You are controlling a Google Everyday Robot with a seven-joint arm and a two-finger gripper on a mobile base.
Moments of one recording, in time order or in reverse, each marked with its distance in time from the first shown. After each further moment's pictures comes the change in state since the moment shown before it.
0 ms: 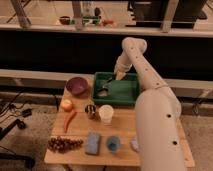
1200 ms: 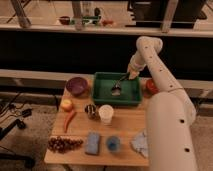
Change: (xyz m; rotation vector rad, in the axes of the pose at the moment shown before) arm 0.077 0.026 -0.042 0.043 0.080 0.007
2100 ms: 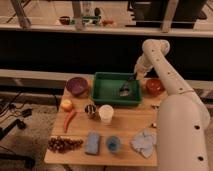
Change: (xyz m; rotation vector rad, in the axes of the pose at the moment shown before) arm 0.040 0.005 -0.004 0.059 0.096 -0.042
